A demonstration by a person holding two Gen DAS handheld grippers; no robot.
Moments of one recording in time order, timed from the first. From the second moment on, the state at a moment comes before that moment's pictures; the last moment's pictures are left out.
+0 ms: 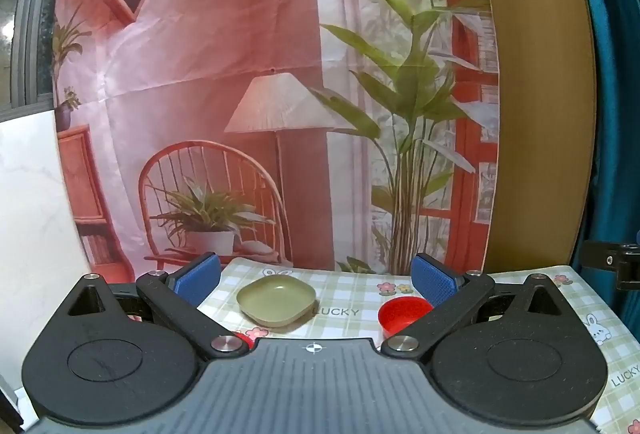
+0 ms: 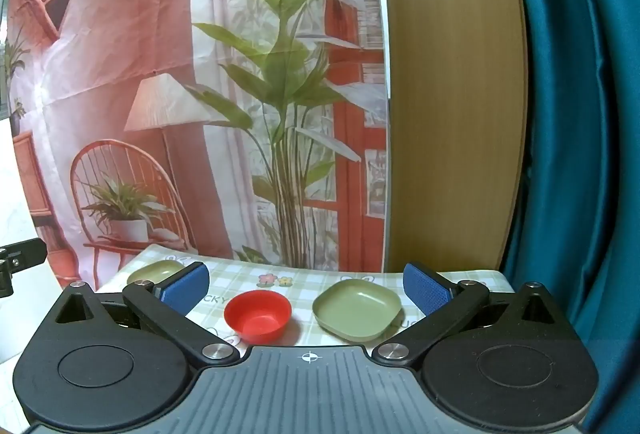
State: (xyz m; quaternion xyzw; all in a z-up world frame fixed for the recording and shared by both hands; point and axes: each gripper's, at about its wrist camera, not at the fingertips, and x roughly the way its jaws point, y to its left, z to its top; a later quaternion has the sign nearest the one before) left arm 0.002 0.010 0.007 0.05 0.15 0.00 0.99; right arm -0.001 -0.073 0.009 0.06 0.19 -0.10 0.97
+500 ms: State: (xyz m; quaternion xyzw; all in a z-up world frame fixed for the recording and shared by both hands) left arm -0.002 0.005 0.006 0.04 0.15 0.00 0.99; right arm -0.001 -0.072 0.009 0.06 0.19 -0.10 0.97
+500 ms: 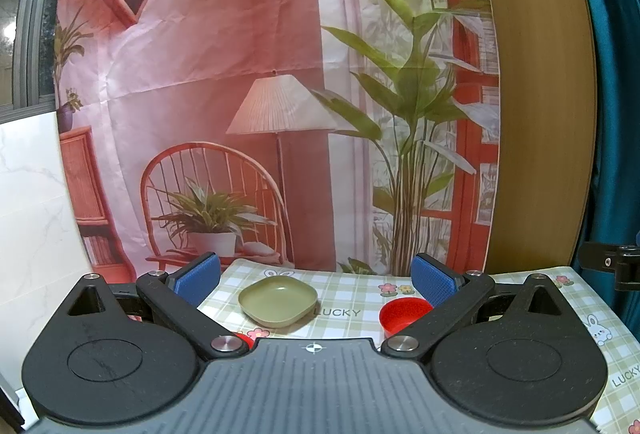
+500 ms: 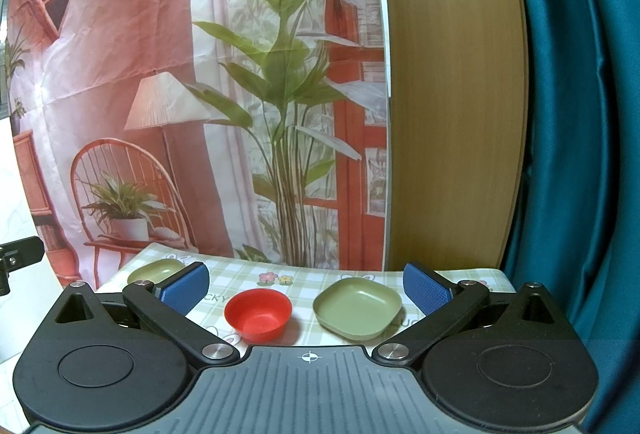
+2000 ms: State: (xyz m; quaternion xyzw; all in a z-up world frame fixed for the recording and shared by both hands) left arm -0.003 0.005 0.005 0.04 0.15 0.01 0.99; right arm -0.002 -0.072 0.011 0.06 0.19 -0.10 0.97
